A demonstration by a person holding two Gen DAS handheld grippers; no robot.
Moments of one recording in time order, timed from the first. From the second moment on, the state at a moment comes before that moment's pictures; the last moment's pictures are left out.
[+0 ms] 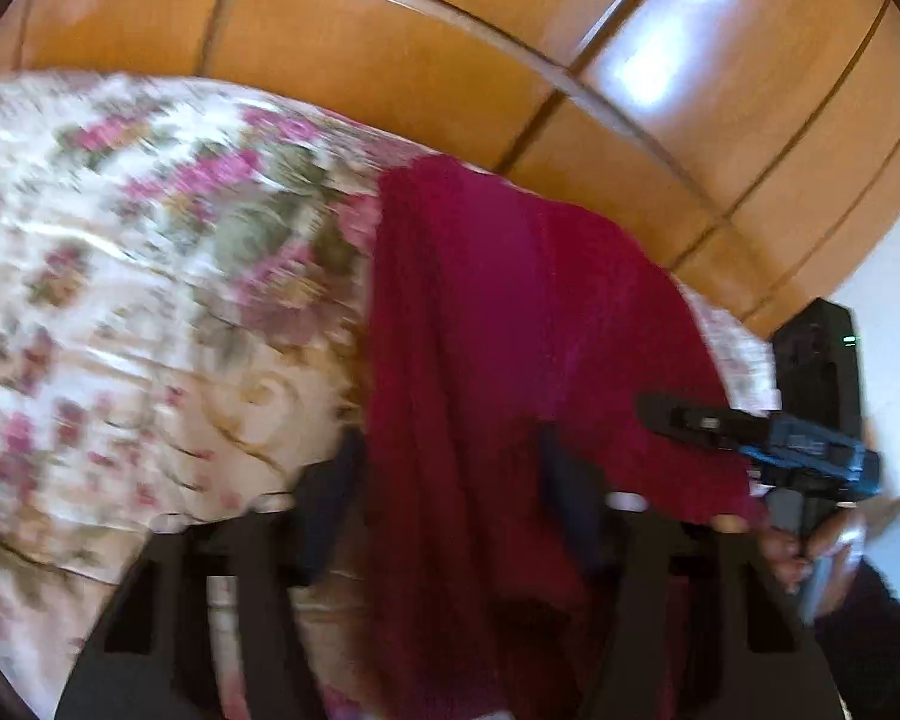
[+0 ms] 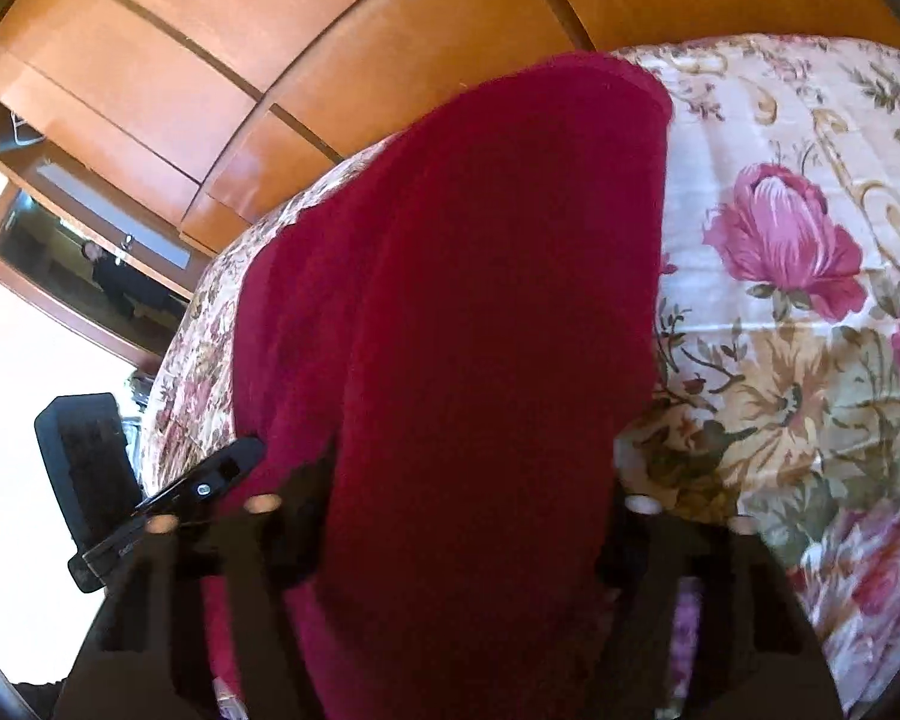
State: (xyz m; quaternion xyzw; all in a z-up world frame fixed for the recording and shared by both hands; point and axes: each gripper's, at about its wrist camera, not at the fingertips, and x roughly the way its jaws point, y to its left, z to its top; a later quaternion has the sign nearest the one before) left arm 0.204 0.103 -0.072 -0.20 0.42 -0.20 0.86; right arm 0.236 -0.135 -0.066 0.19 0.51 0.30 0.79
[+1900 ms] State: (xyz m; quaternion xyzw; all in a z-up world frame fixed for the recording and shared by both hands) left arm 0.198 -0.303 -0.014 0.07 0.40 -0.30 0.86; right arm 0.101 -0.434 -0.056 0.13 0.40 -0.17 0.89
